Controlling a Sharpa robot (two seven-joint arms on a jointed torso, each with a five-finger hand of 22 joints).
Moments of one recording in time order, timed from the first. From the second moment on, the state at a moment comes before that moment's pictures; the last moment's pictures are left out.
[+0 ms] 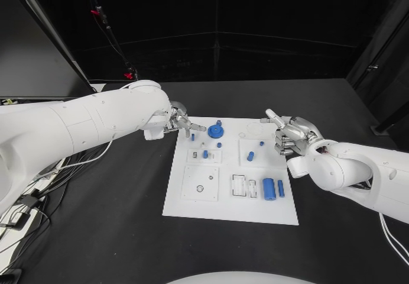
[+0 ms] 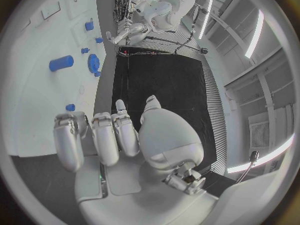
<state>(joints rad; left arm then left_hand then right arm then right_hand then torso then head) 1.48 -0.41 -0.24 0.96 -0.90 0.28 -0.40 0.96 0.12 -0.25 0.29 0.05 0.71 0.09 0.70 0.73 1.47 0.03 1.57 1.31 1.47 -0.03 1.57 1.31 0.01 1.47 0.08 1.57 1.31 1.19 -0.95 -0.07 1.57 -0.13 -0.42 0.24 1.17 0.23 -0.32 0.29 0.26 0.50 0.16 0.54 0.07 1.47 0.16 1.57 1.31 1.47 0.10 1.57 1.31 0.01 1.46 0.21 1.57 1.31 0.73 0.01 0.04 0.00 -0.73</state>
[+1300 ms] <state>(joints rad) 1.45 -0.33 -0.24 0.81 -0.95 0.35 -0.38 0.96 0.15 -0.26 0.29 0.05 0.71 0.09 0.68 0.72 1.47 0.03 1.57 1.31 1.47 -0.03 1.57 1.31 0.01 1.47 0.08 1.57 1.31 1.19 -0.95 -0.07 1.58 -0.13 -0.42 0.24 1.17 0.23 -0.32 0.29 0.26 0.50 0.16 0.54 0.07 1.47 0.16 1.57 1.31 1.47 0.10 1.57 1.31 0.01 1.46 0.21 1.57 1.31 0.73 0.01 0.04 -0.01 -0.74</state>
